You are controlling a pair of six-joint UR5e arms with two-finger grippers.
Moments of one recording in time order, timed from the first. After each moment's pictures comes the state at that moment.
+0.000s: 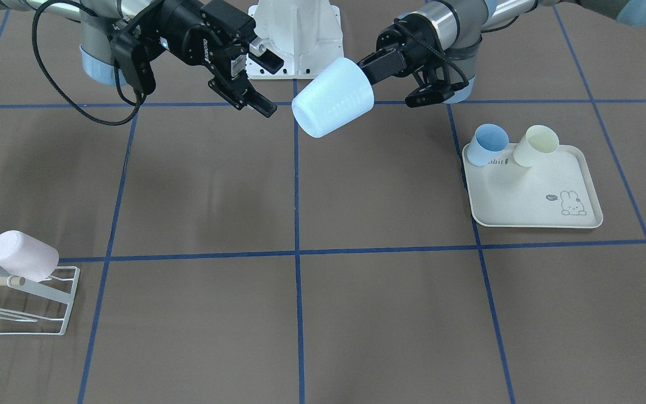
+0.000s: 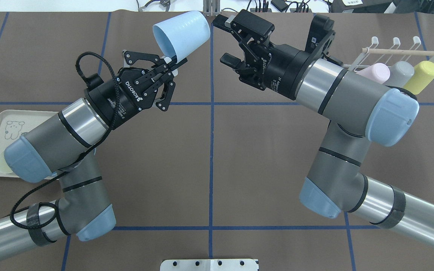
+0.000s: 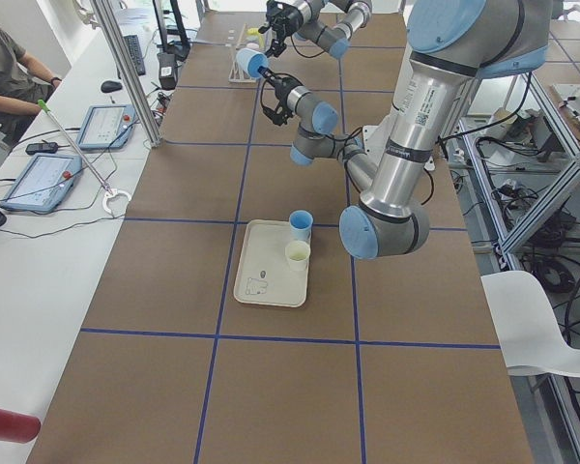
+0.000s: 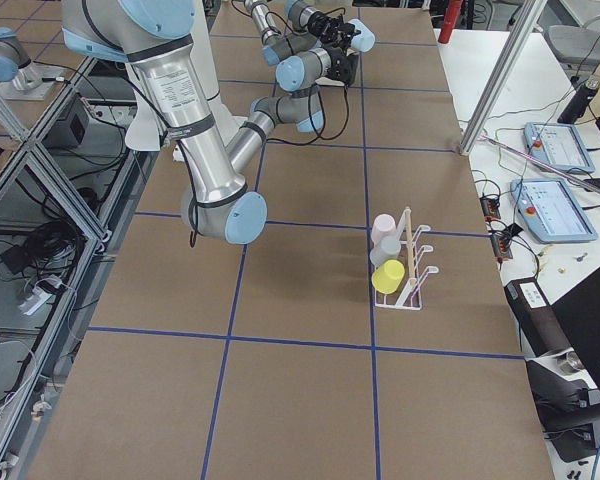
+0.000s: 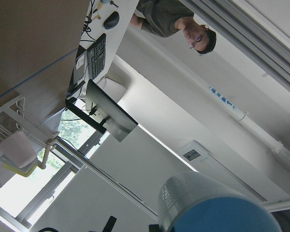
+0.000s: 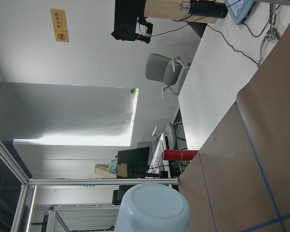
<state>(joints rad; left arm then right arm) -0.48 -2.06 -1.69 -3.21 -1.24 -2.59 0.59 -1.06 1.82 -0.32 1.44 1.96</state>
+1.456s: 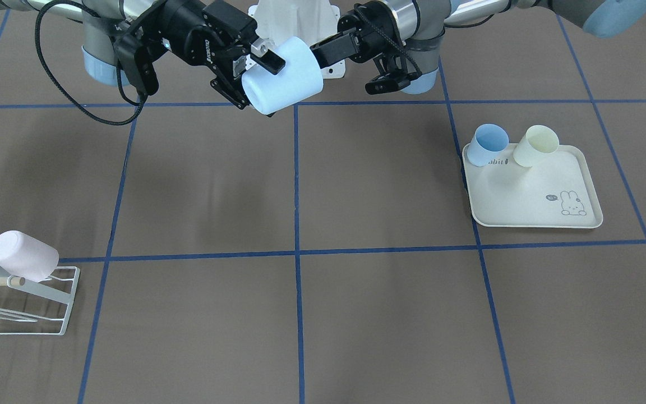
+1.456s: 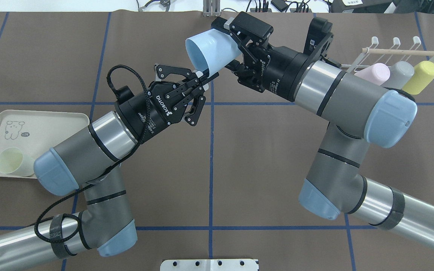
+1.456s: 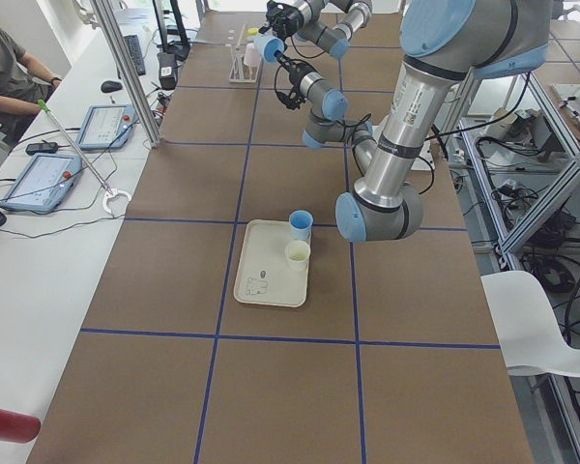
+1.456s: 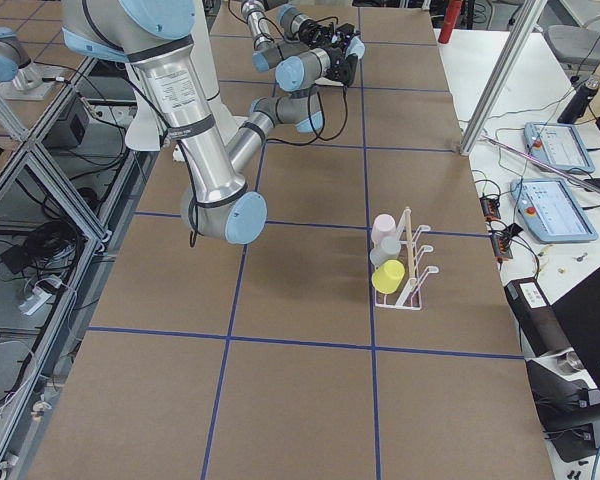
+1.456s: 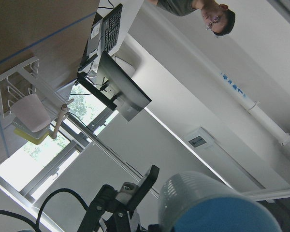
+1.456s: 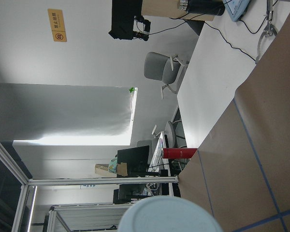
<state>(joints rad) -0.41 -2.14 -1.67 -3.19 -1.23 -2.58 0.59 -1.06 1.82 -0.31 1.44 1.97</state>
